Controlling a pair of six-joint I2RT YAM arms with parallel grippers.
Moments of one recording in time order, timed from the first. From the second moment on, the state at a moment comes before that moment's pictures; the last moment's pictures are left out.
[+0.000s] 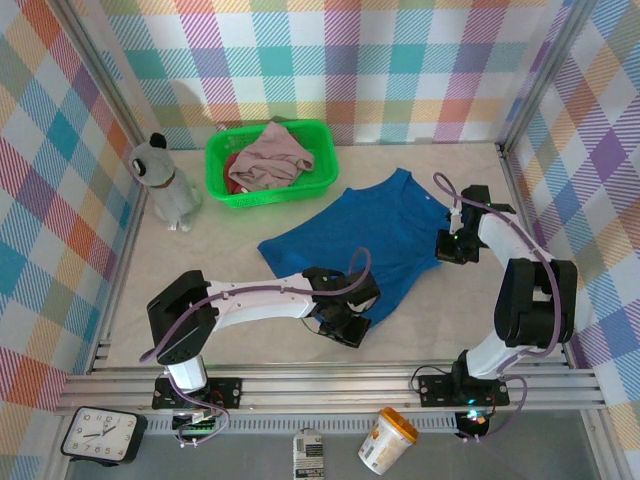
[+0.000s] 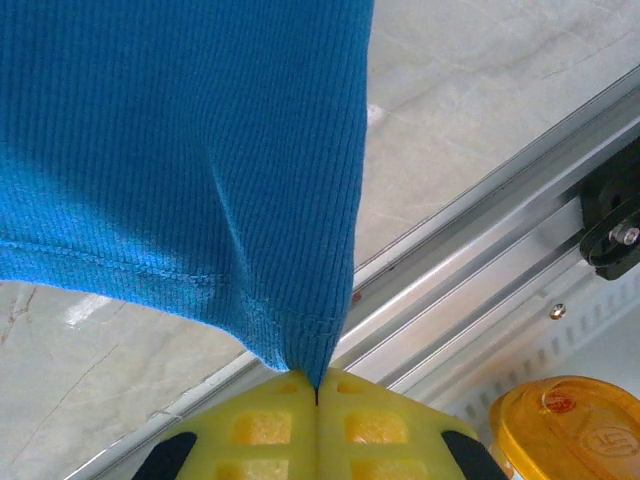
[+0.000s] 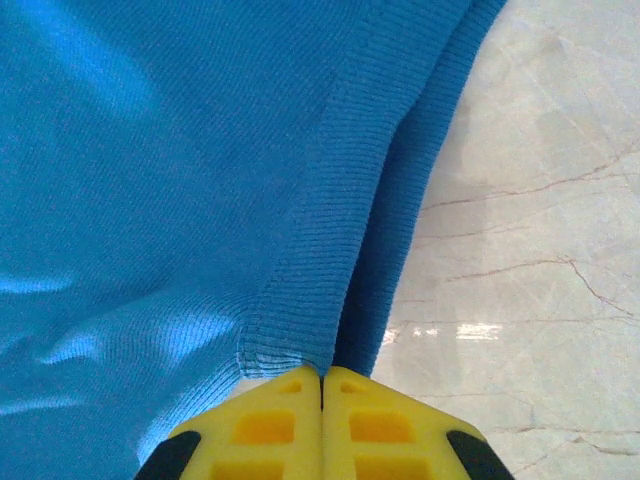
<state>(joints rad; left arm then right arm) -1.16 1.75 1.24 -0.78 0.28 -0.71 -0.05 1.60 1.10 -0.87 -0.19 0.11</state>
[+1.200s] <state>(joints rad) -0.79 1.76 1.19 -0.87 0.24 -0.52 0.06 2.00 1.47 -0.94 -0.24 0.08</state>
